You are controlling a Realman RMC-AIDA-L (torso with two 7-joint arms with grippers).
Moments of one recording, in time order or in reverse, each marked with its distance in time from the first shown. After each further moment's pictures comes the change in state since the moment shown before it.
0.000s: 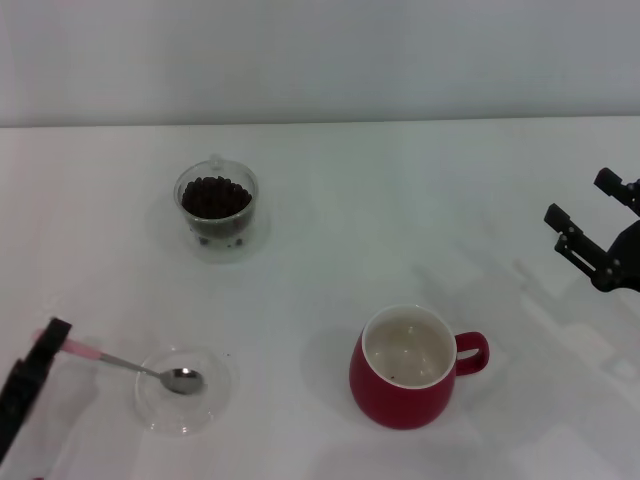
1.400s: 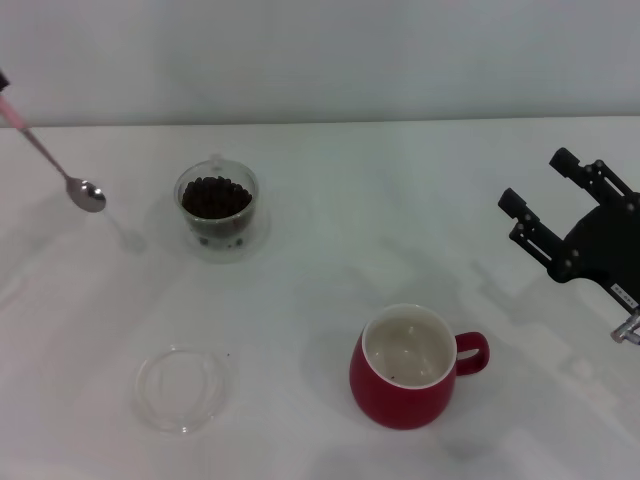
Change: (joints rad) left arm -0.531 0.182 0.352 0.674 0.044 -0.071 -0.590; right arm 0.054 0.005 0.004 0.122 -0.004 -0.096 -0.095
